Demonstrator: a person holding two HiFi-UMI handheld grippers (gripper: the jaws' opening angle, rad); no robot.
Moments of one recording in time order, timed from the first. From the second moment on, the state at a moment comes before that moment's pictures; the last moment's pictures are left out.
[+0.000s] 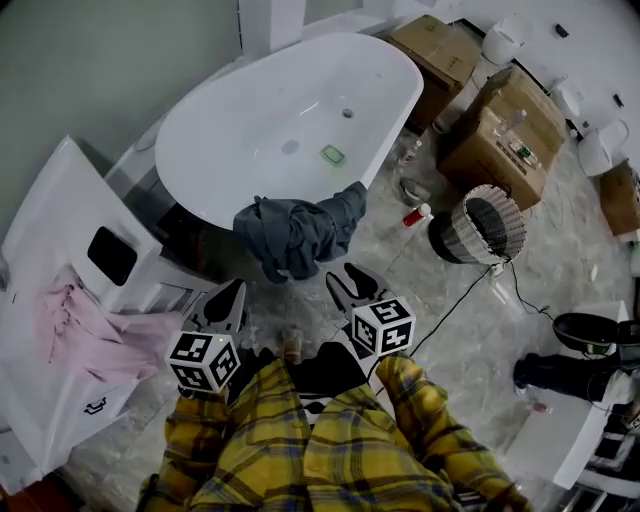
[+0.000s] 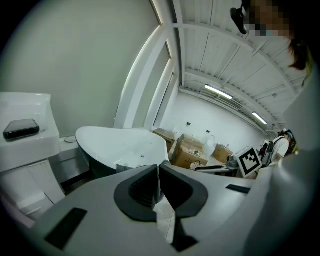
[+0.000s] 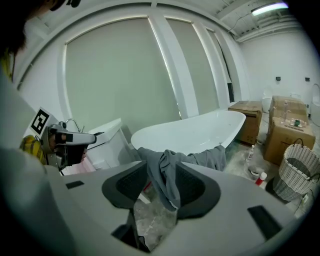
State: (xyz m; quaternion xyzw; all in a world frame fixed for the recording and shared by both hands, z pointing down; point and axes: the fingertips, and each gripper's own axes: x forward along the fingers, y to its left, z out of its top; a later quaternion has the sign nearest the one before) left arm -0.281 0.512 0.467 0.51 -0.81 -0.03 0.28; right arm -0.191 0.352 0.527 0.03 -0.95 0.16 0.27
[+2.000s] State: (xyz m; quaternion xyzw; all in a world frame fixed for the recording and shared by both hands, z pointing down) left arm -0.303 0.524 0.514 0.23 -0.90 -0.11 0.35; right arm -0.319 0.354 0.643 -0.38 -0.81 -0.10 0.43
